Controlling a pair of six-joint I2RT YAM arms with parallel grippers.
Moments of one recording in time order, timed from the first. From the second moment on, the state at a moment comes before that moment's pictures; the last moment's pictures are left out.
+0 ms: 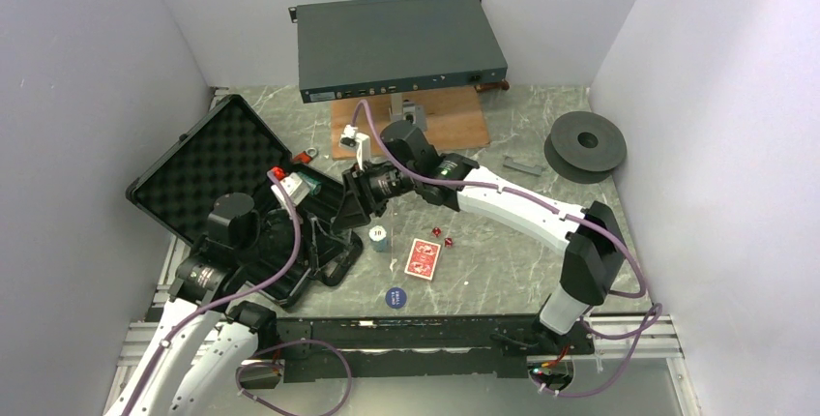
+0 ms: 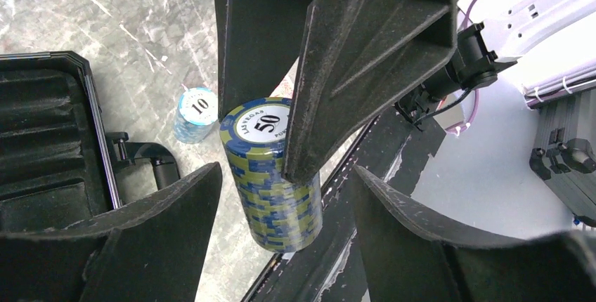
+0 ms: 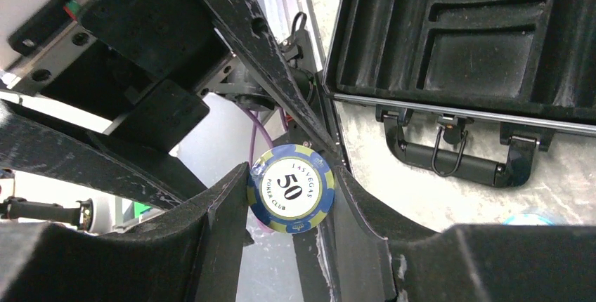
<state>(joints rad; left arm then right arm) -0.35 0.53 0.69 -0.54 0.67 -0.23 0.92 1.64 1.41 -0.27 -0.72 0.45</state>
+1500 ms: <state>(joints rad) -0.36 0.53 0.68 -0.61 0.58 -0.23 0.93 1.48 1.47 -0.37 -0.37 0.30</state>
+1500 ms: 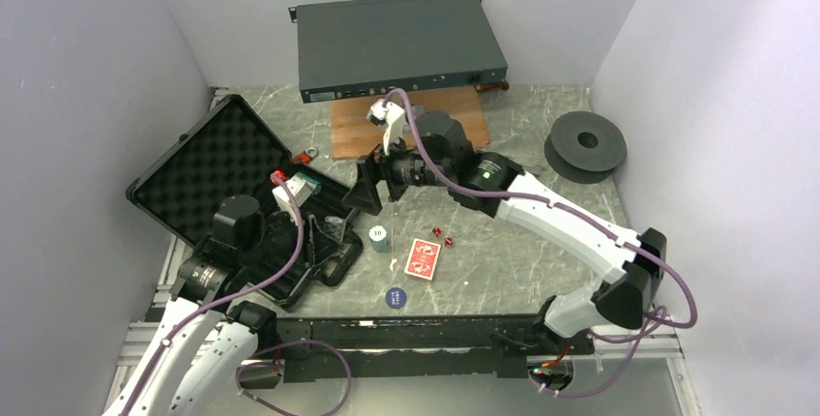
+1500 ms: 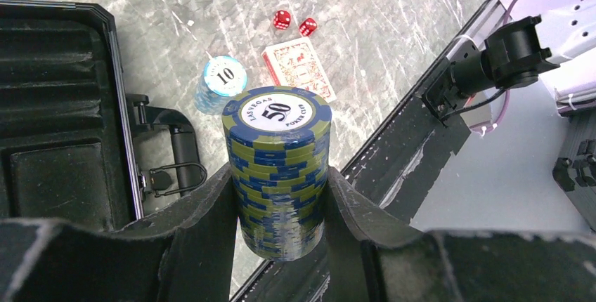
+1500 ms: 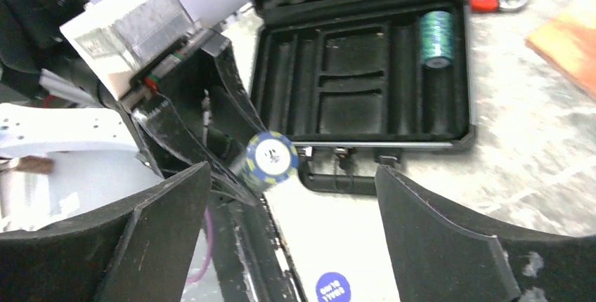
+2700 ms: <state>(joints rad) -0.37 0.86 0.71 -0.64 -0.12 -0.93 0.92 1.32 1.16 -0.31 0.10 0.16</state>
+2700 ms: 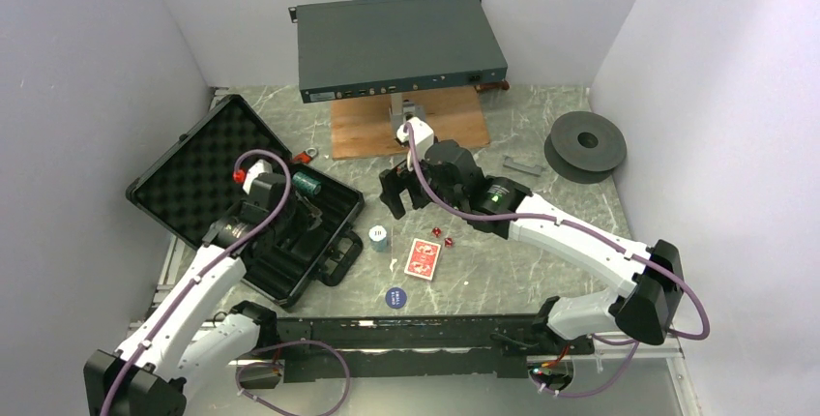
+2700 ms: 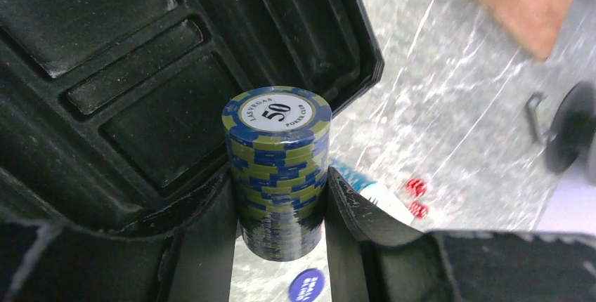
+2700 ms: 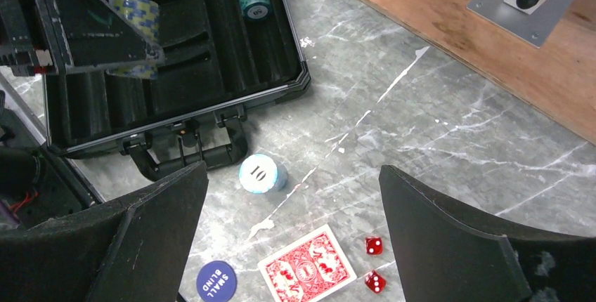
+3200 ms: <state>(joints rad) -0.37 0.96 0.78 -0.70 -0.30 -1.29 0.90 1.29 1.12 -0.28 0.10 0.14</state>
